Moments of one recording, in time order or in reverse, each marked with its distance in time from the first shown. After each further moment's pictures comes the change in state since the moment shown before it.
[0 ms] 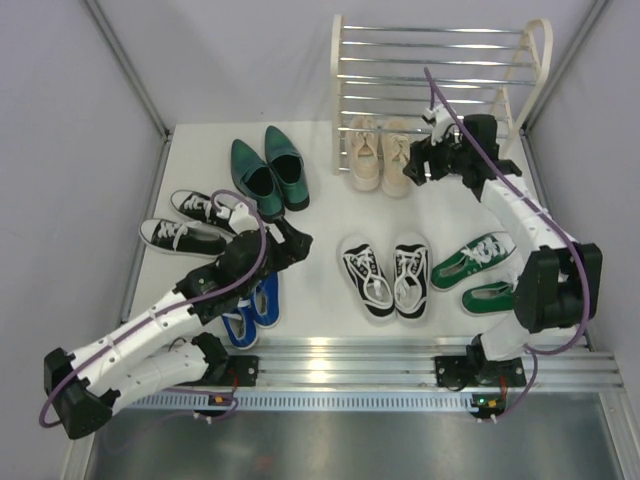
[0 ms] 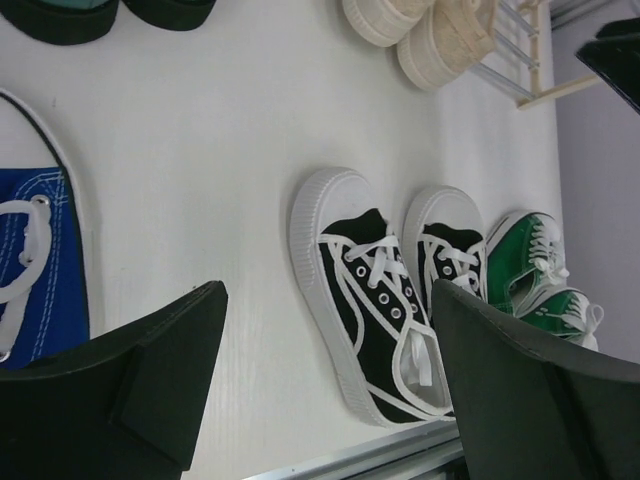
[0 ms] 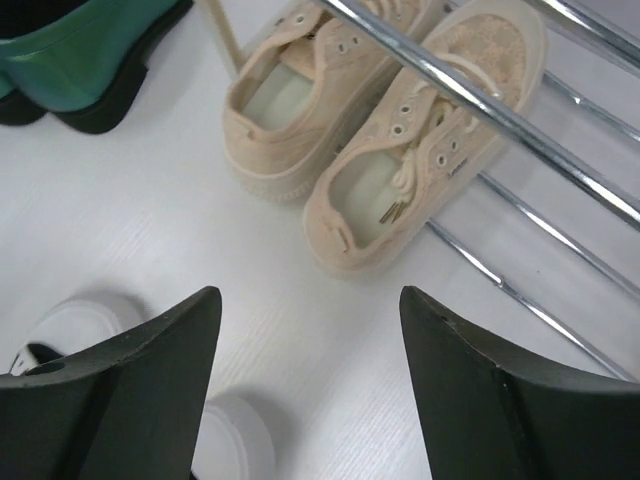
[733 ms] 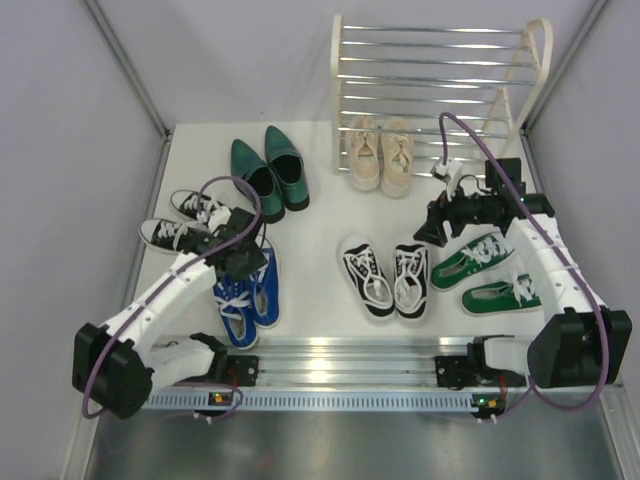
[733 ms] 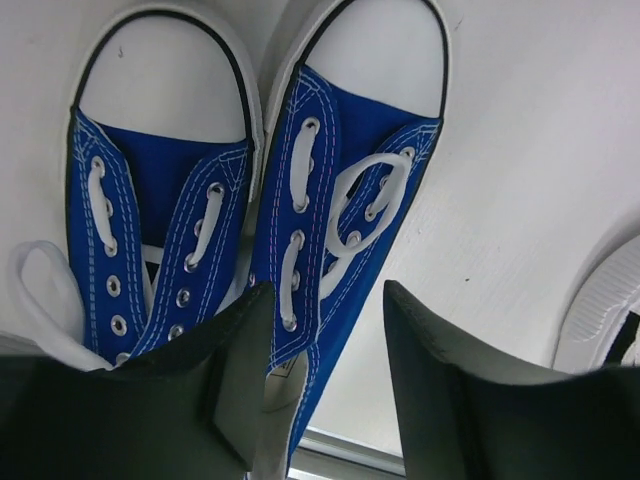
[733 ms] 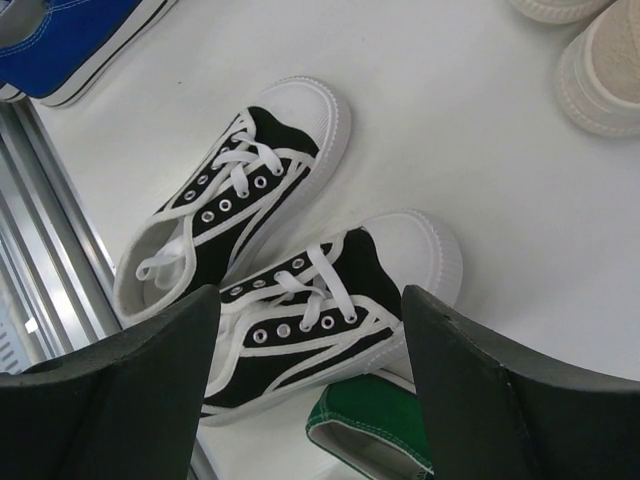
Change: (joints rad) left arm 0.362 0.246 0.141 -0.538 0.054 -0.041; right arm -0.099 -0.357 -0.229 -0.536 -0.431 -0.335
